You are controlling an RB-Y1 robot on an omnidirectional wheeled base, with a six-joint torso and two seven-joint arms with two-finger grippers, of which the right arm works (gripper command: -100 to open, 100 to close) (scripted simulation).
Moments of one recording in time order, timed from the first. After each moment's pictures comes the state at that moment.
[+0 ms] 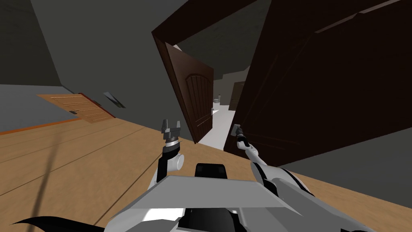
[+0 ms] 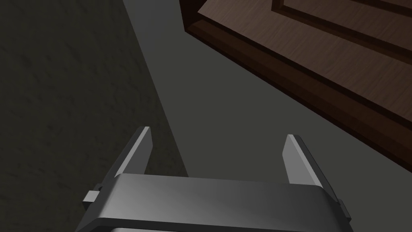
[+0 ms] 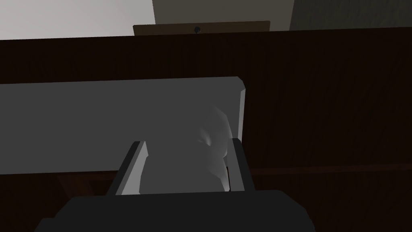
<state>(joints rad) -0.40 -0.32 -0.24 -0.60 -0.13 -0.51 -0.11</state>
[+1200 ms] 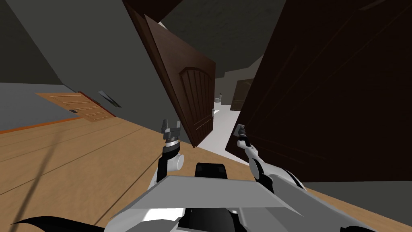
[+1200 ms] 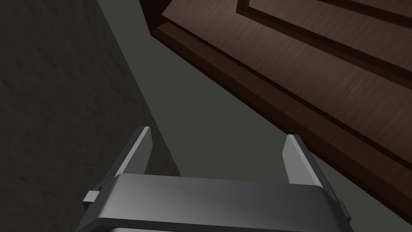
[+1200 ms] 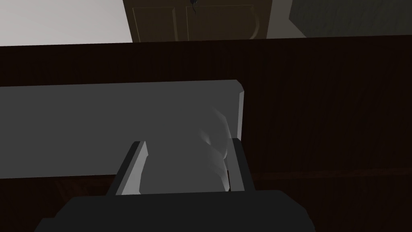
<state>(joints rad) -0.44 -0.29 -0.42 -0.55 -0.15 -0.53 0.02</state>
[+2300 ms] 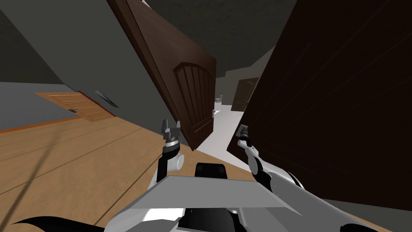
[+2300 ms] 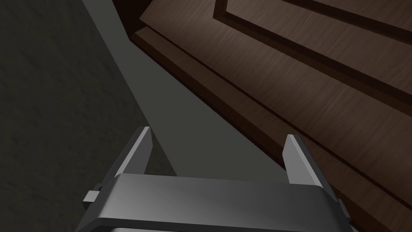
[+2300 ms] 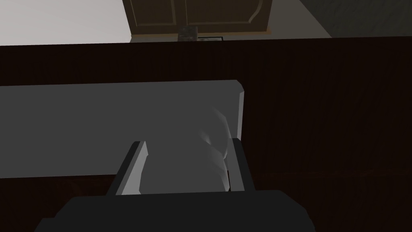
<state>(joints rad) -0.47 -0.28 -0.55 -0.52 -0.16 -0.55 0.11</state>
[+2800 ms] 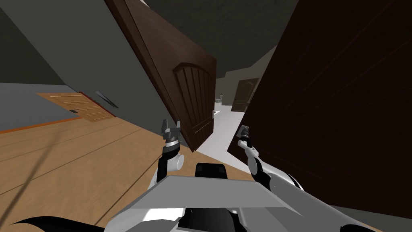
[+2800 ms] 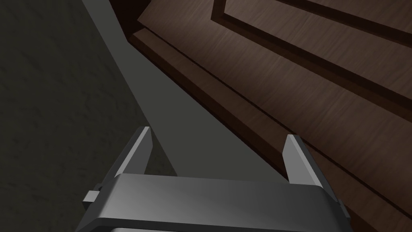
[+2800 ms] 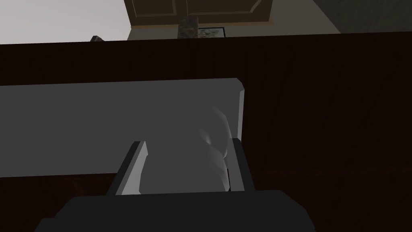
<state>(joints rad) -0.46 -0.25 -0.60 -0.55 -0.16 -0.53 0.15</state>
